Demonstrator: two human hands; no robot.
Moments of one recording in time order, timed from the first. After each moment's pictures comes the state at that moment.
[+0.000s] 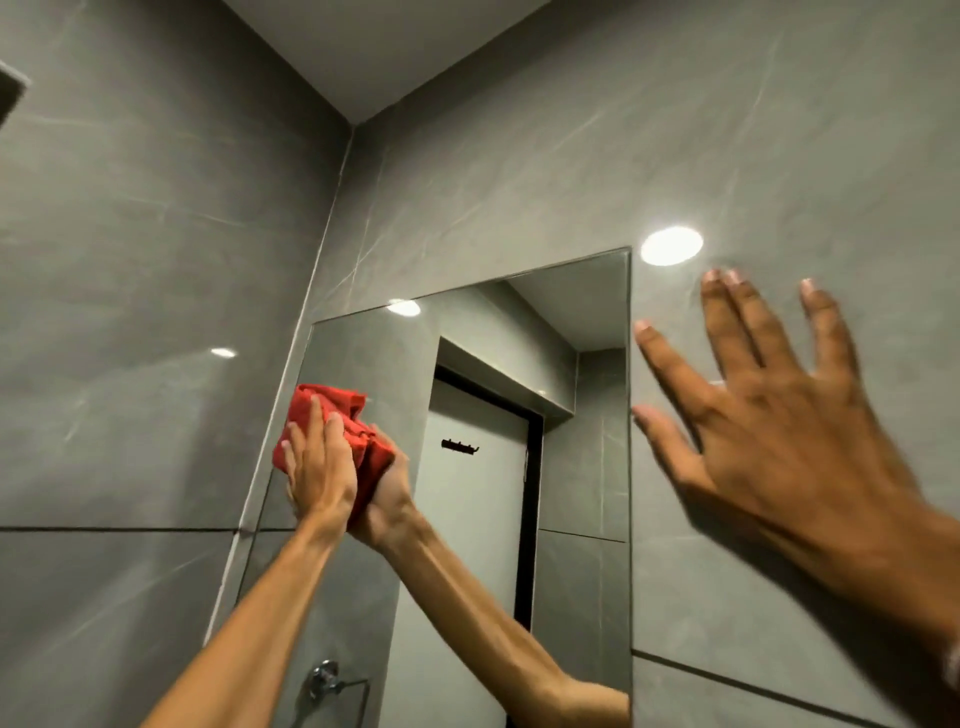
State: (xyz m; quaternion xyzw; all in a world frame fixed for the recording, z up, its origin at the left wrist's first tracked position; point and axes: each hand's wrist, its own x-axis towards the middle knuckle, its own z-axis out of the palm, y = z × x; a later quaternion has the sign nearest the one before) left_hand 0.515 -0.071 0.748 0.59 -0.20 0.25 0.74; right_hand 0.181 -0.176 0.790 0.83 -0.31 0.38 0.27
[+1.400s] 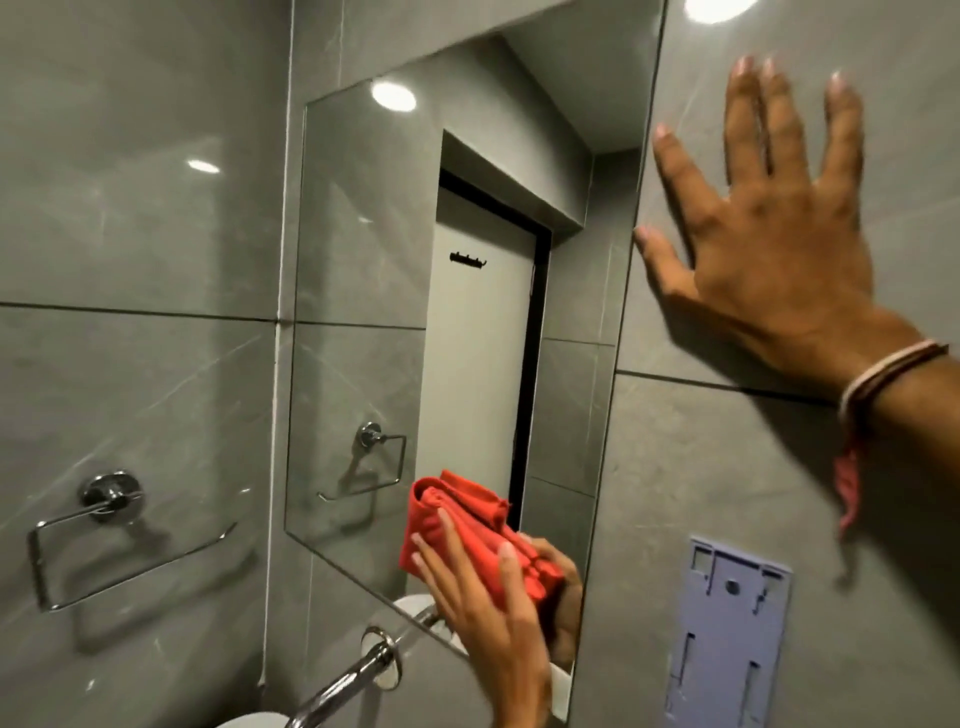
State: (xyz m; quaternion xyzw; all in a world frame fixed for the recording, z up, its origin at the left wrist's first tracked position) left_hand 0.264 -0.109 0.438 0.56 -0.16 0.15 0.80; right_hand 0.136 -0.176 0.750 0.70 -0.23 0.51 0.44
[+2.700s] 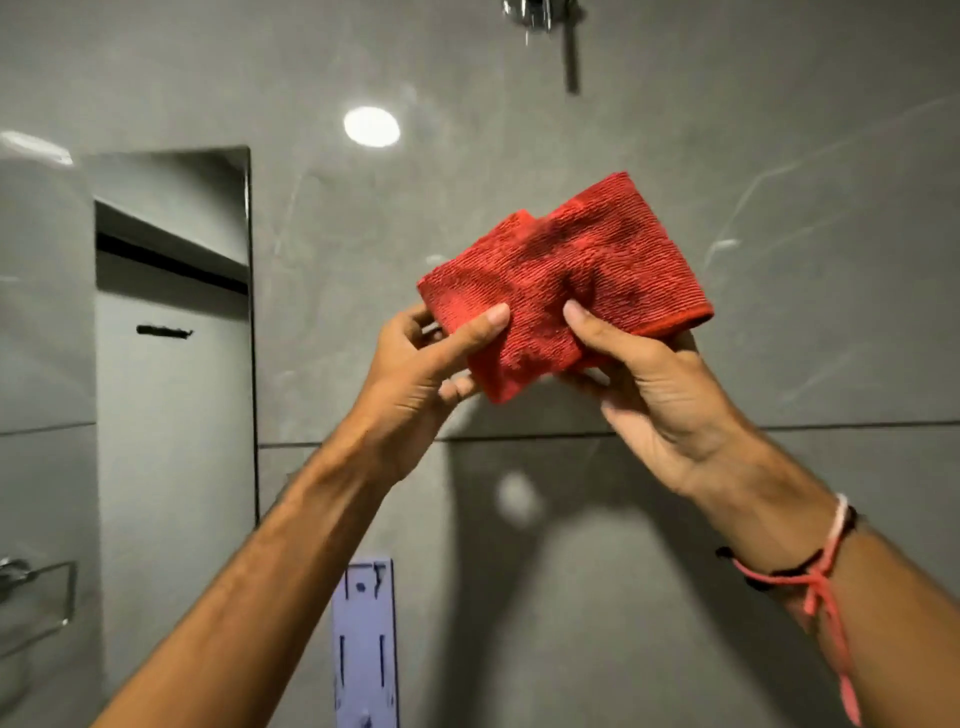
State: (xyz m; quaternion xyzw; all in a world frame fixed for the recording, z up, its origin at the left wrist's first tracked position) left_hand 0.067 -0.088 0.720 0.21 -0.63 -0.29 0.69; right_hand -0.117 -0.114 0.708 0.59 -0.01 0.65 -0.48
